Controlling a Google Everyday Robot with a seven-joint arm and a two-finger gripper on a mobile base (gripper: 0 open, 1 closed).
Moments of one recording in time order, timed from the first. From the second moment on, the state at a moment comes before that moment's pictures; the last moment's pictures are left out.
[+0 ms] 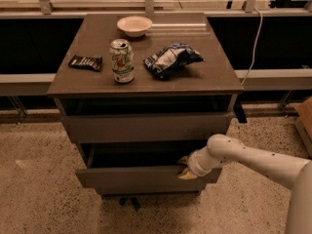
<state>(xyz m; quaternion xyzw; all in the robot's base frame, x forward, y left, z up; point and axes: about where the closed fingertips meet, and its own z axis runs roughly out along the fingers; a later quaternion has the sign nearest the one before) 0.568 -0.124 0.408 -0.69 0.67 0.14 0.23</state>
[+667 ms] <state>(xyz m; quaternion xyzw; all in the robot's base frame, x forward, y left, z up) 0.568 -0.124 0.408 -0.69 0.67 0.14 0.23</state>
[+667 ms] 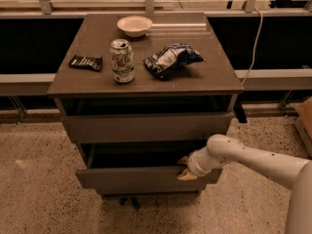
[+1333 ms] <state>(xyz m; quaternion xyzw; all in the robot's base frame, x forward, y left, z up) 0.573 -0.119 0.404 -0.69 0.67 0.14 0.23</state>
